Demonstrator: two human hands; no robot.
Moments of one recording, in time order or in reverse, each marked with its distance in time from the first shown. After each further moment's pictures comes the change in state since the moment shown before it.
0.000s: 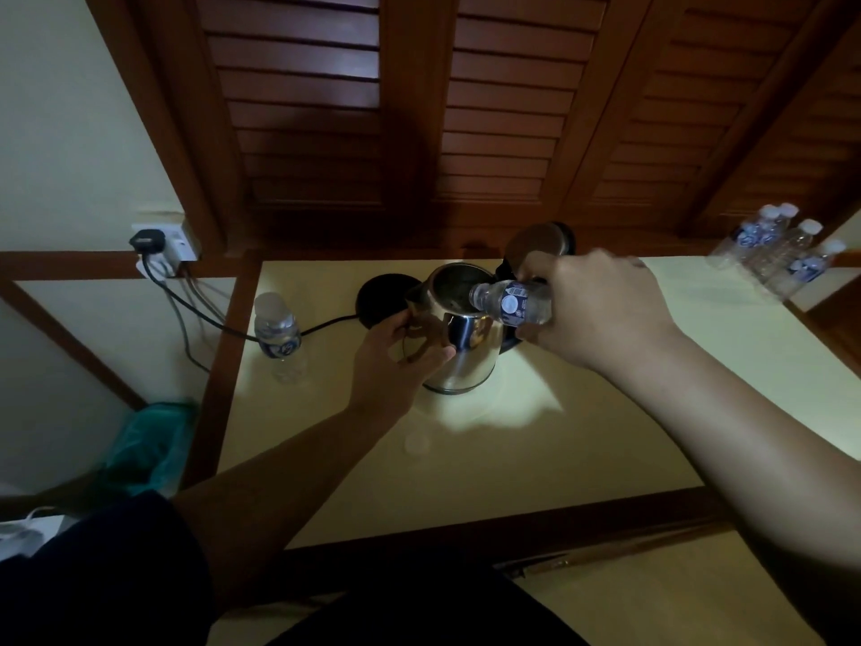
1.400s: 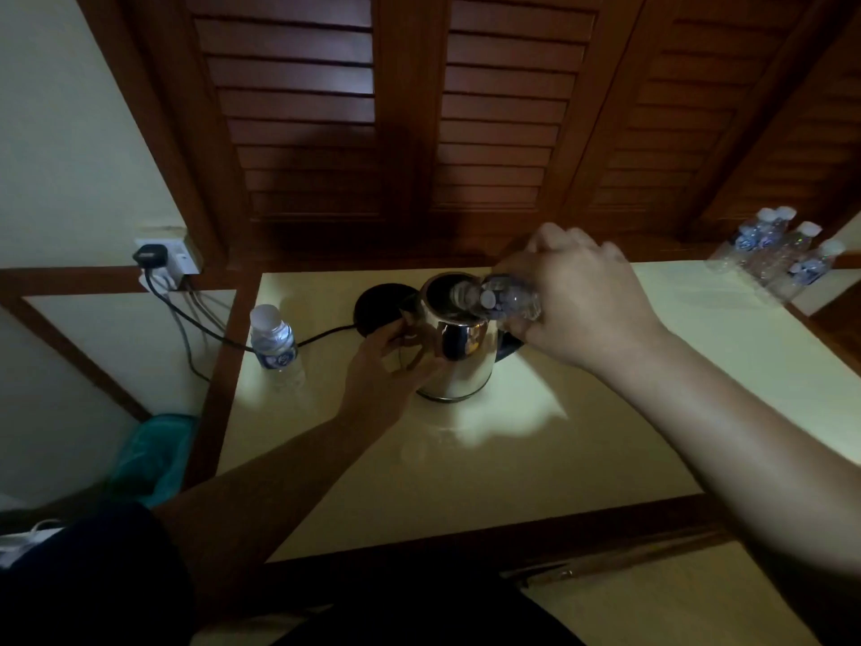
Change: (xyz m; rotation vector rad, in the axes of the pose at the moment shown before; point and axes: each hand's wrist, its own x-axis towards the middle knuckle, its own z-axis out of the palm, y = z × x) left_hand 0.004 -0.008 -0.006 0.103 -0.062 -0.103; right_hand 0.007 0.006 0.004 0.091 0.086 -0.101
